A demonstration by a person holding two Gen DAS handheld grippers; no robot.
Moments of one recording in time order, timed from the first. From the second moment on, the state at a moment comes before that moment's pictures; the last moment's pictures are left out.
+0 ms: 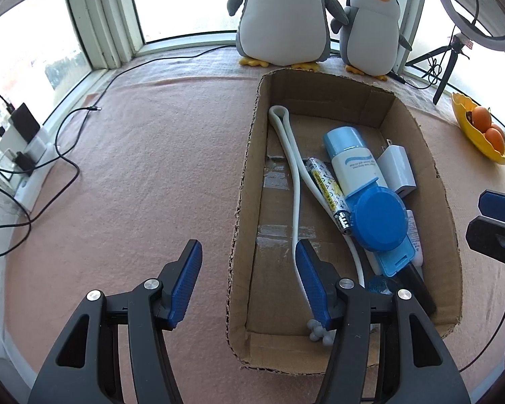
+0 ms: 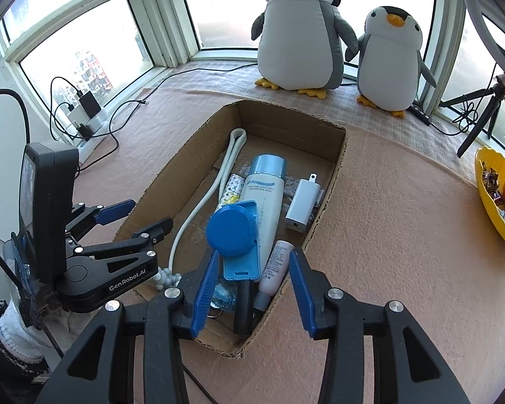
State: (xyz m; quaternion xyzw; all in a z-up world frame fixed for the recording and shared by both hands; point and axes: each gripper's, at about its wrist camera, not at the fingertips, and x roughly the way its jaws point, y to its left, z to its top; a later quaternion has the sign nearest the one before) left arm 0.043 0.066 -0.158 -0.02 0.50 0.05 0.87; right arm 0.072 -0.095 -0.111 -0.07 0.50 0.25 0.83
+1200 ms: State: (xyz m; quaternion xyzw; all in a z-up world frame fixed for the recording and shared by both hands) left arm -0.015 0.015 -0.013 0.00 0.34 0.02 0.94; right arm 0.018 -0.201 -0.021 -0.01 0.36 0.07 0.93
